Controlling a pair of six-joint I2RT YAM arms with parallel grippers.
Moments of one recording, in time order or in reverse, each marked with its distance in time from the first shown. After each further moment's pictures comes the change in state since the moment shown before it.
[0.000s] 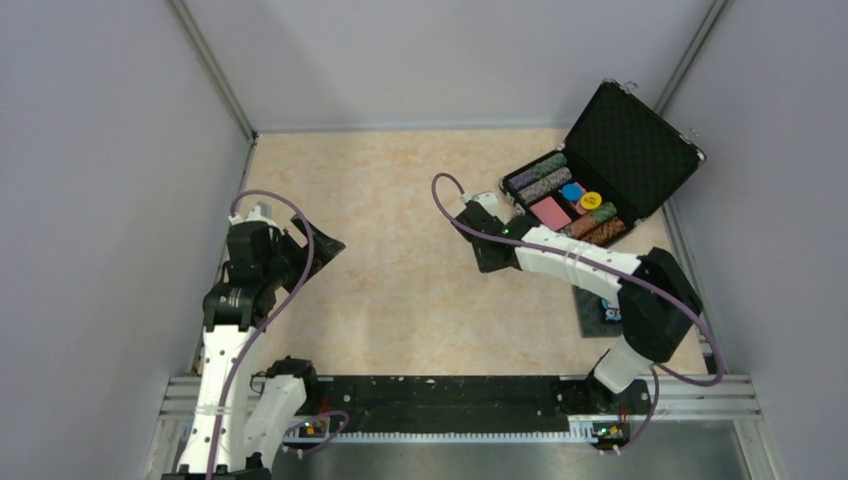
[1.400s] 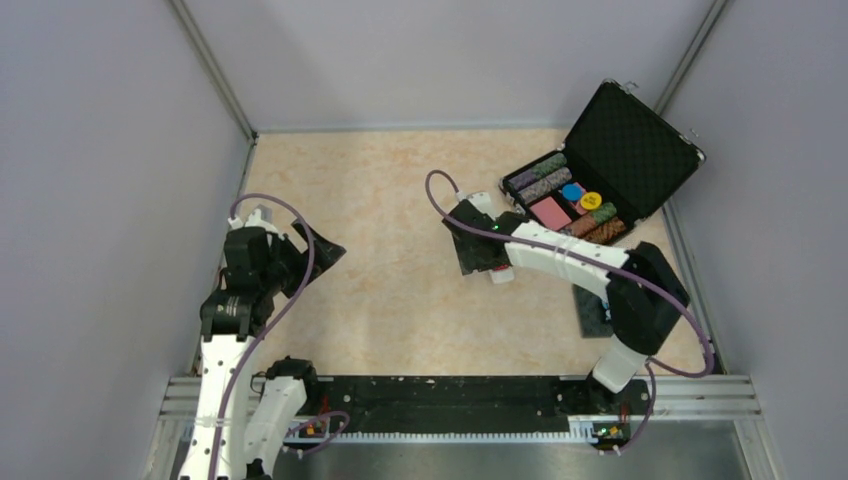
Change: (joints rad) left arm 0.000 -0.048 0.000 -0.033 0.006 0.041; right arm 0.026 0.151 0.076 -0.061 0.071 0.063
